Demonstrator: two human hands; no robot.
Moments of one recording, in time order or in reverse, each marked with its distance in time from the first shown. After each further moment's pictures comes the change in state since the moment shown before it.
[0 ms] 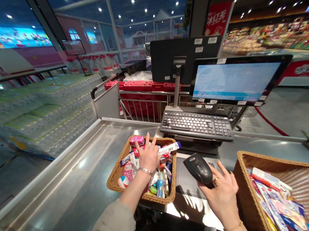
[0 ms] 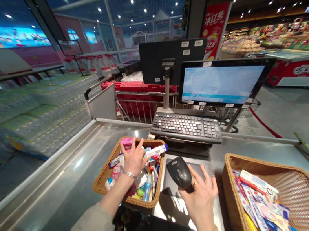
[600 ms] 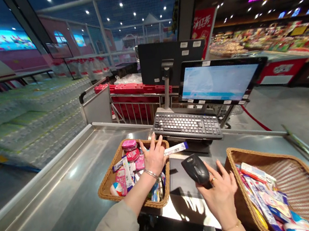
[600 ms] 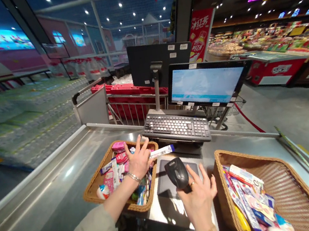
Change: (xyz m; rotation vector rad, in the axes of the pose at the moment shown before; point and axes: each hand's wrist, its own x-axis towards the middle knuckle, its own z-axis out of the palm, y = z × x) left_hand 0.021 0.050 0.005 0.025 0.130 0.096; right_hand -0.003 0.012 -0.009 -0.124 0.003 0.037
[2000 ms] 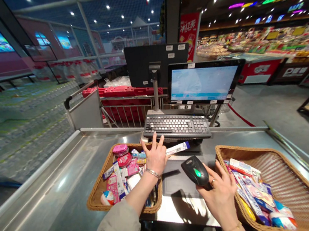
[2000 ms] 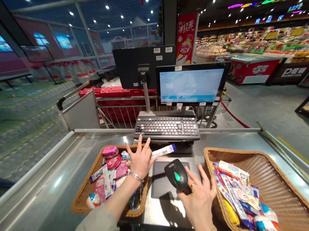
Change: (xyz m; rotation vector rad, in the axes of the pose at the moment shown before) left_hand 0.025 0.033 0.008 -0.033 0.038 0.095; right_hand -0.002 0.016 -0.018 -0.061 0.022 0.023
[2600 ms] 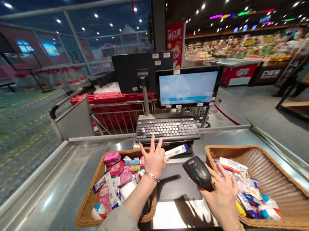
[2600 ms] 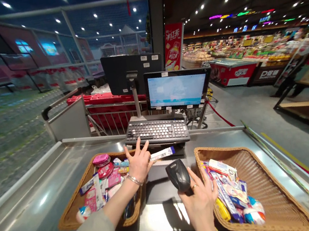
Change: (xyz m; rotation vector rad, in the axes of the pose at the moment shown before) left_hand 0.015 0.019 0.000 -0.066 -0.007 0.063; right_hand -0.007 0.021 -0.012 -0.038 0.063 0.093
